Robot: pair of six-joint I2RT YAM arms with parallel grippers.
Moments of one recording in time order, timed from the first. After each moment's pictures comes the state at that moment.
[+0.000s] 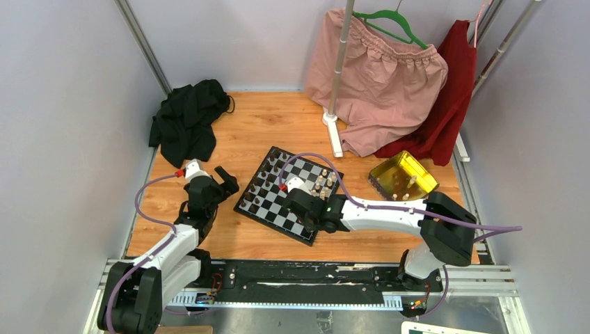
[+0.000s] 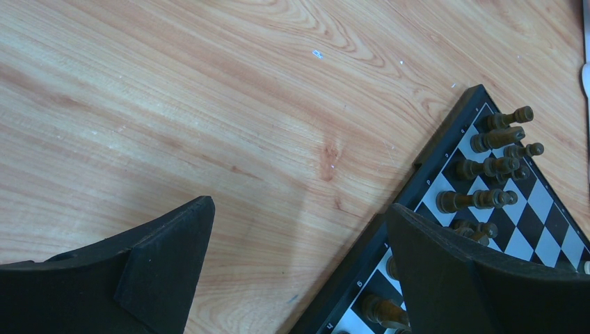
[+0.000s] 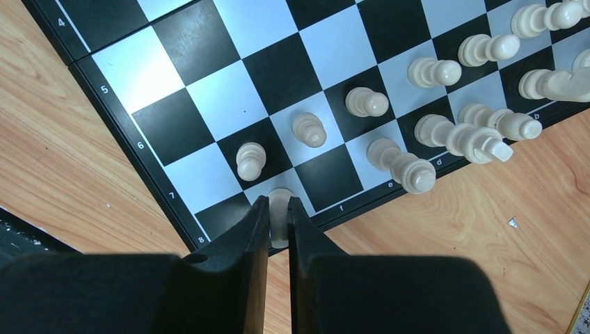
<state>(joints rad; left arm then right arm) -0.17 0.93 0.18 0.28 -0.23 -0.61 1.19 1.54 0.95 -0.44 0.35 0.34</state>
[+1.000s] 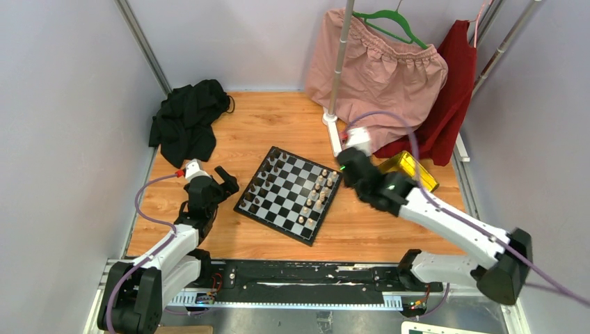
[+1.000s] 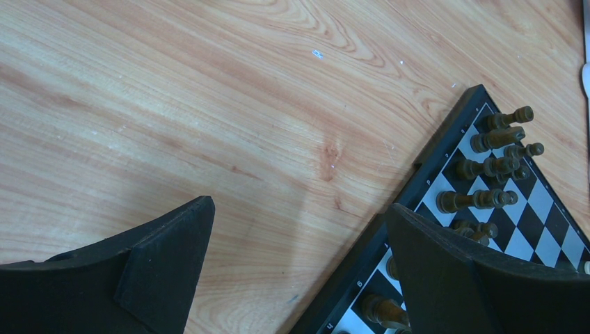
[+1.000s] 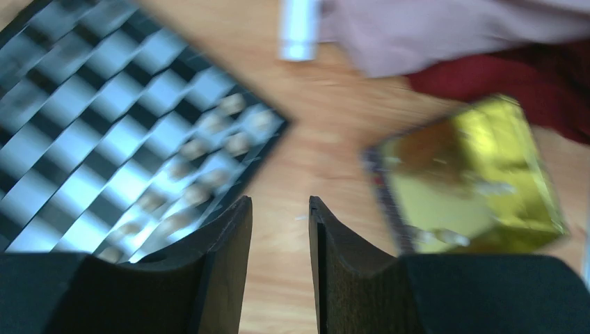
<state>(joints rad) -0.17 0.93 0.18 0.28 -0.23 -0.61 1.00 1.19 1.03 -0.60 0.63 0.32</state>
